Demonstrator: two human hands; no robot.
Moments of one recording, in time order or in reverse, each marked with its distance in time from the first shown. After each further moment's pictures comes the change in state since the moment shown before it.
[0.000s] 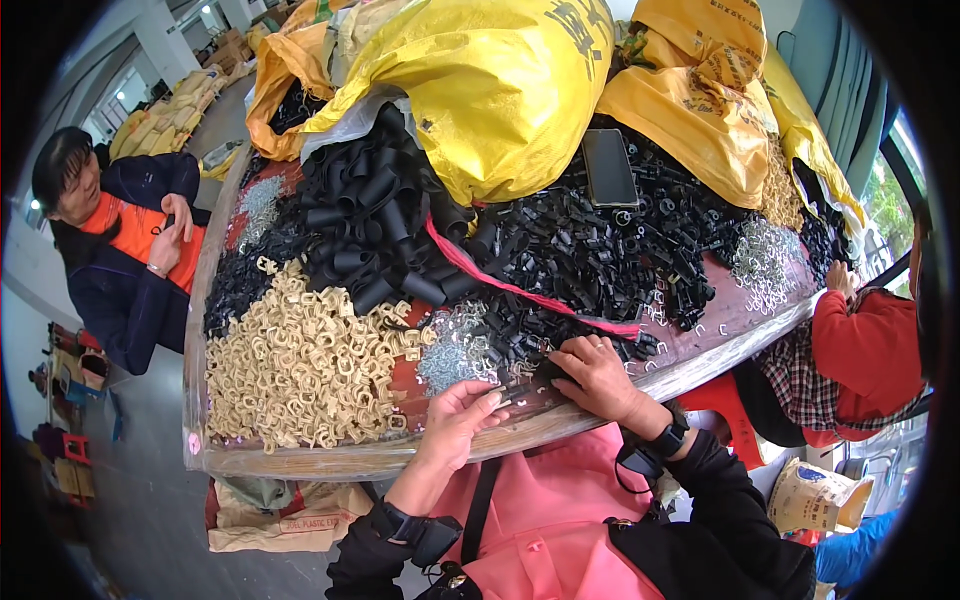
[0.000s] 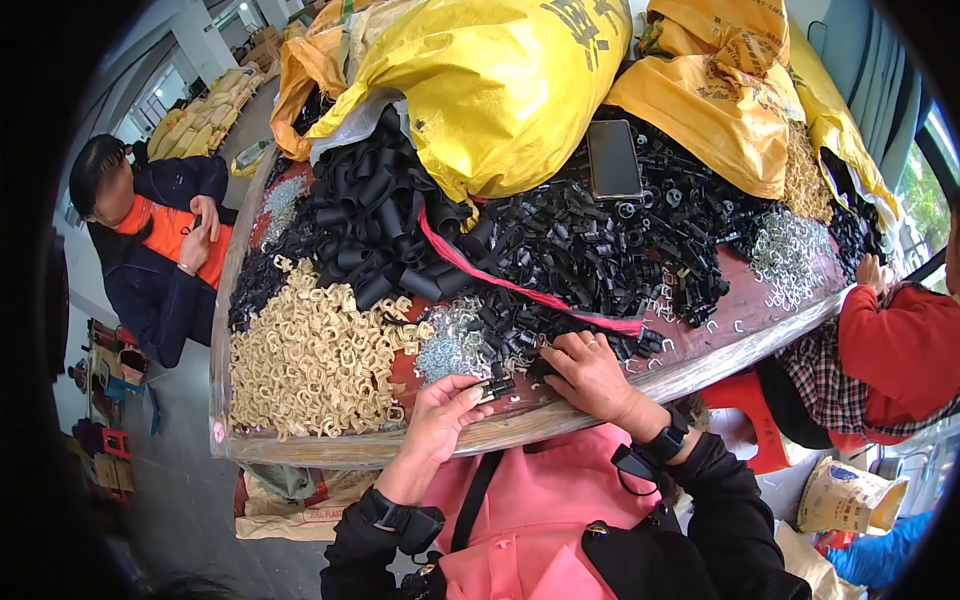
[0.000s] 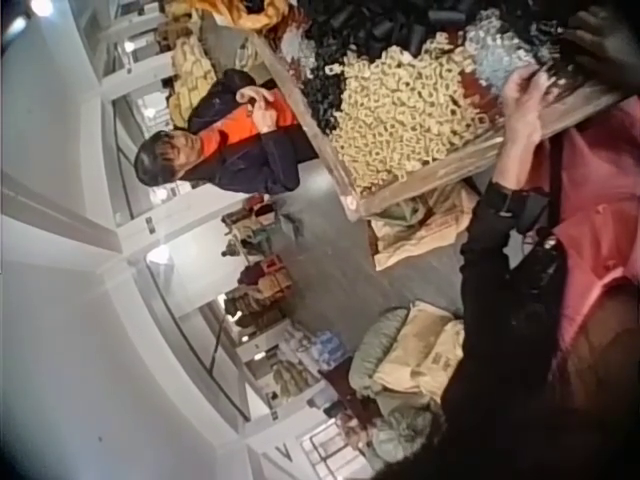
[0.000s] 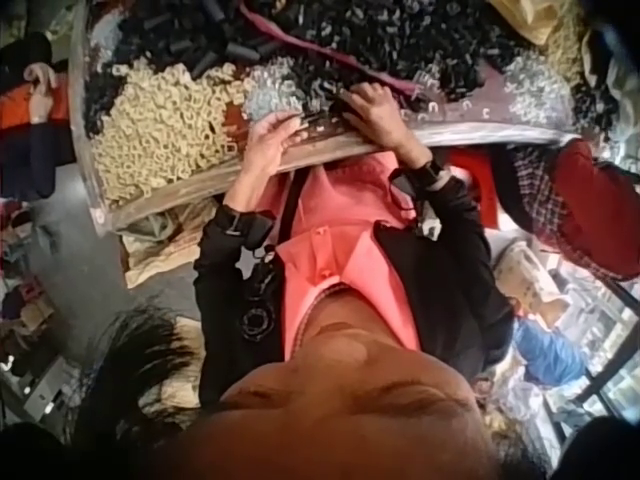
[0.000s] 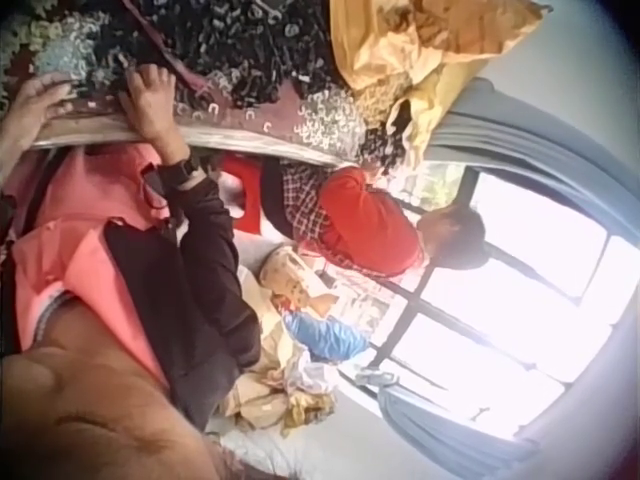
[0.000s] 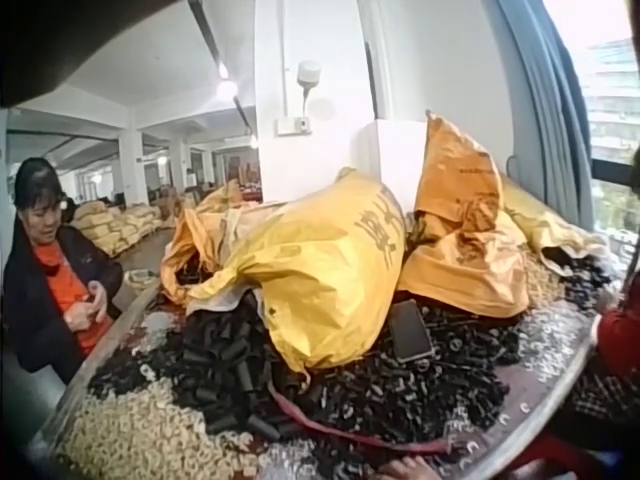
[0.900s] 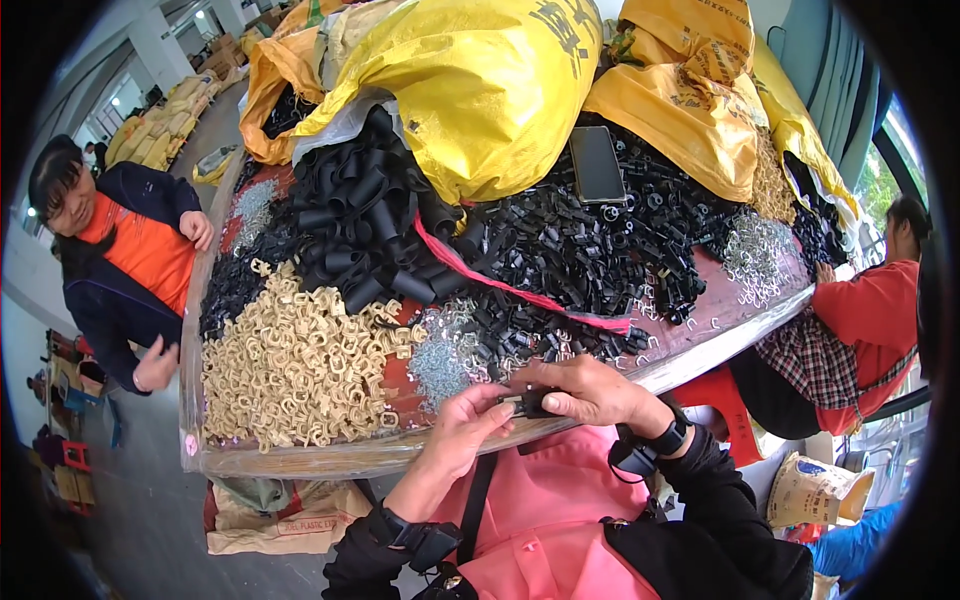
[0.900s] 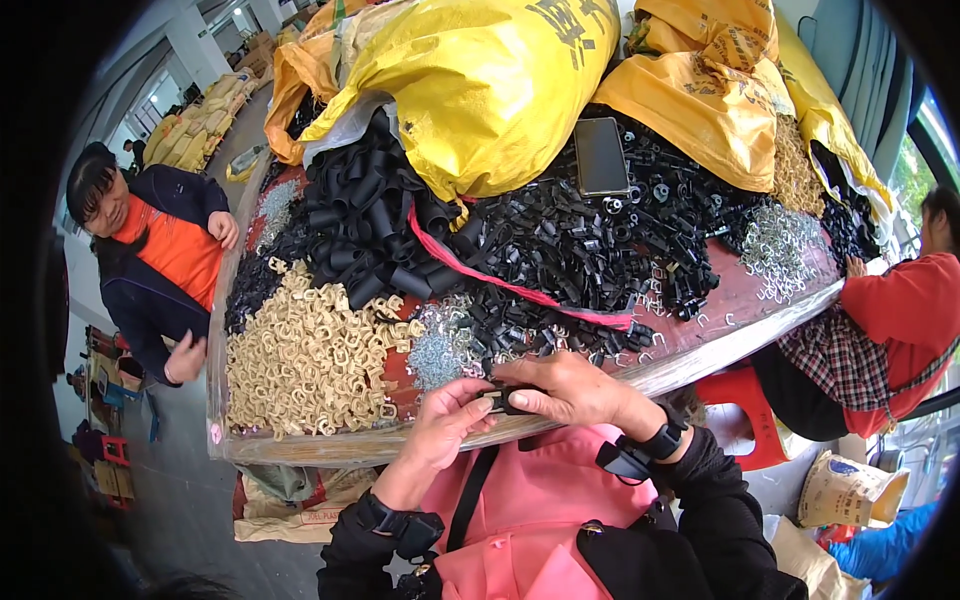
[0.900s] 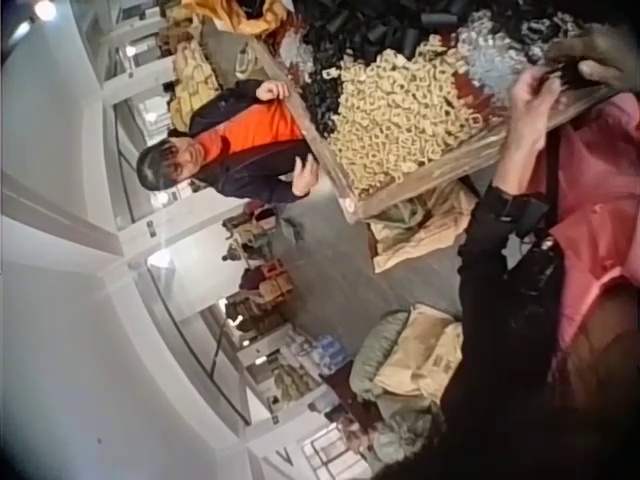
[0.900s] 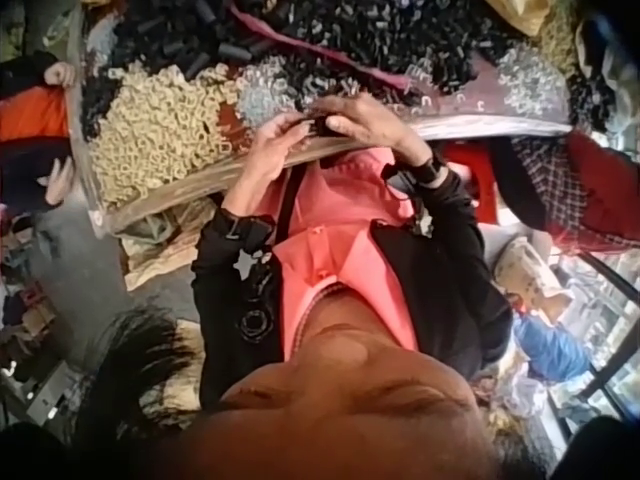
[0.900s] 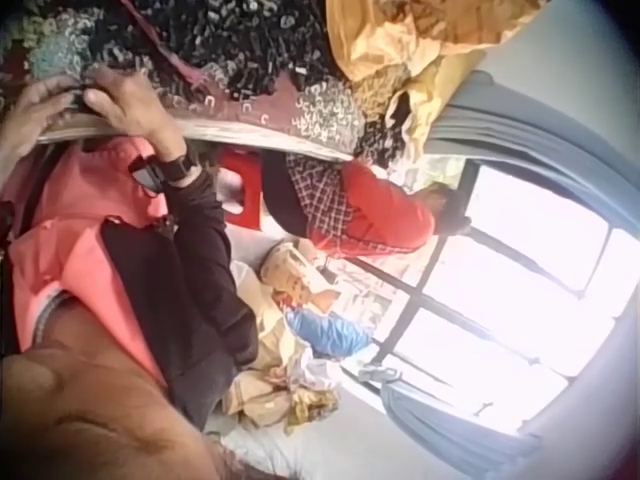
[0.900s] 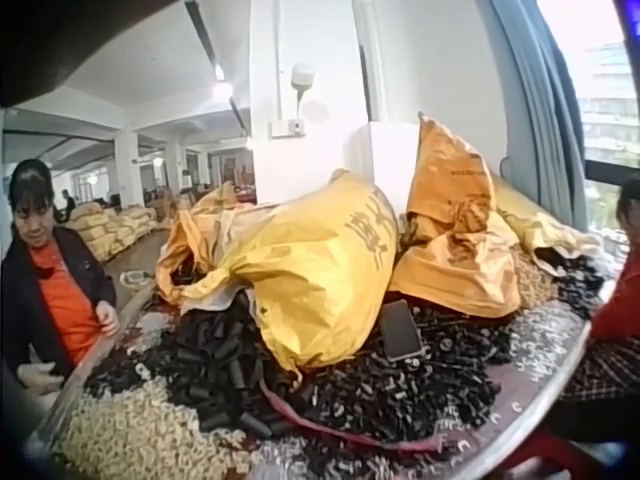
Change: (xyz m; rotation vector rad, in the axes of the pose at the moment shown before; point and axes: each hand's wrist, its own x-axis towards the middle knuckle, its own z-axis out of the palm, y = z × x) left_hand -0.013 0.002 0.024 0.119 -0.107 -0.011; right_hand 0.018 -0.025 -0.037 0.703 -0.255 -0.097
